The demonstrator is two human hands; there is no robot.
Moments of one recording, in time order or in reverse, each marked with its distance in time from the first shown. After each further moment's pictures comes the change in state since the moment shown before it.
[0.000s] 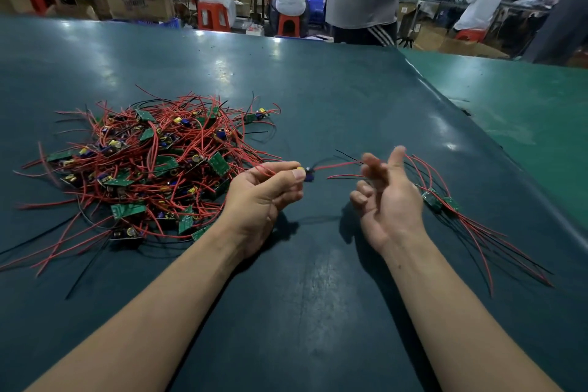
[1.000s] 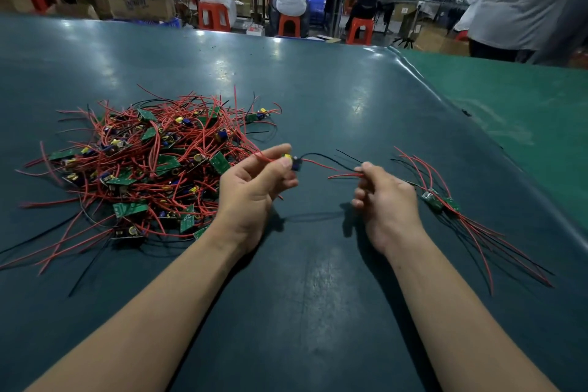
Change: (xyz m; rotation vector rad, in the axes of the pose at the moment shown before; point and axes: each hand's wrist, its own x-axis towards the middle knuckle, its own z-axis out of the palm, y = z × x) left_hand 0.002 0.003 -0.004 -0.001 0.055 0.177; right_hand 0.006 0.005 -0.007 -0.273 0.045 -0.053
